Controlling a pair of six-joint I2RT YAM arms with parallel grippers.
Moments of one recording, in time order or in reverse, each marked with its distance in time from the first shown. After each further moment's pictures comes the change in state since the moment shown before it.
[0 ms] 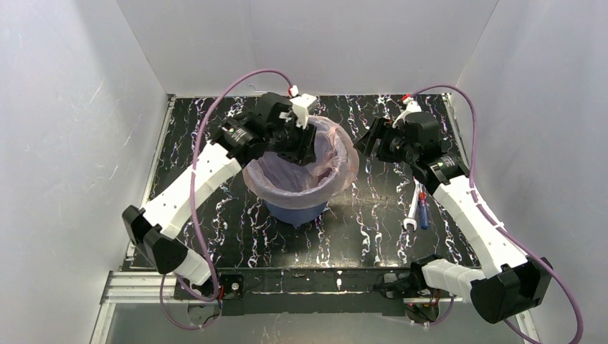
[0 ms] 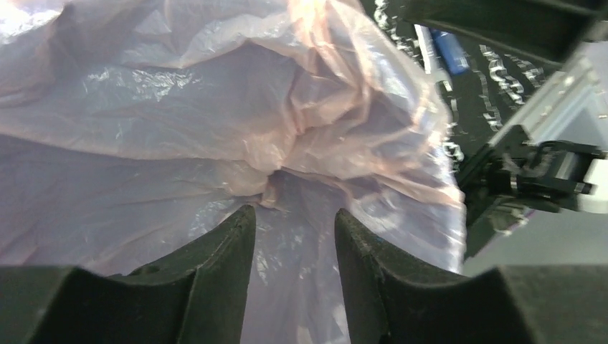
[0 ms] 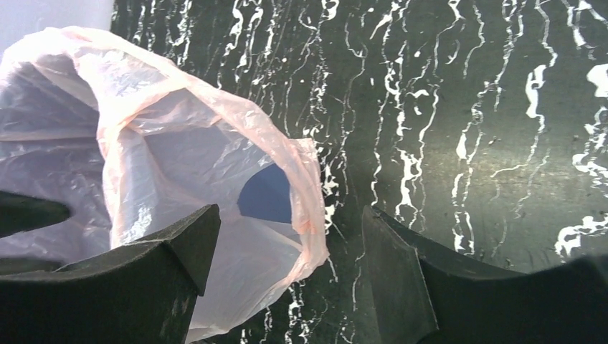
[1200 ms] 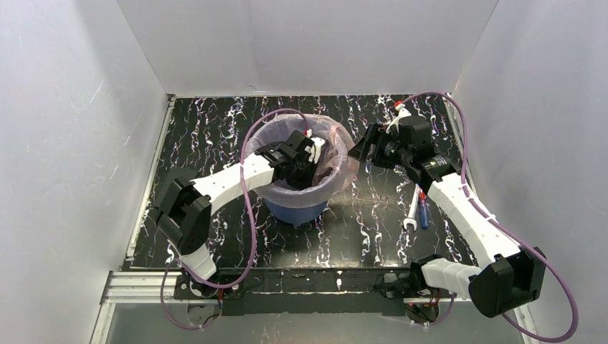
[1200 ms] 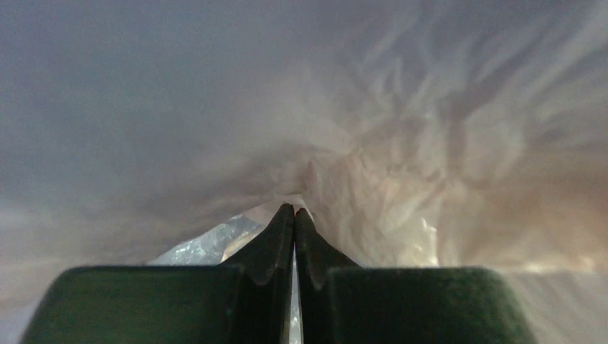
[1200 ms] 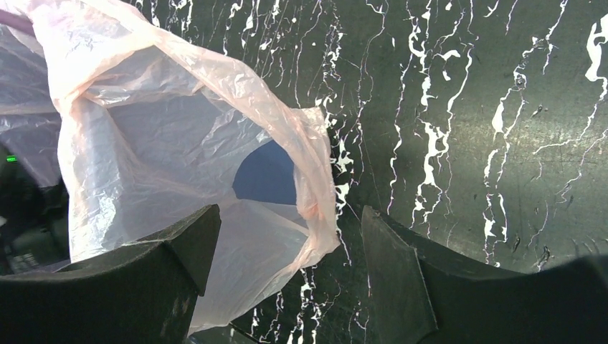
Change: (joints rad) left arm -0.046 0.203 -0.370 0.274 -0.084 -0.018; right arm -0.001 0.034 -0.063 0.039 -0.097 0.049
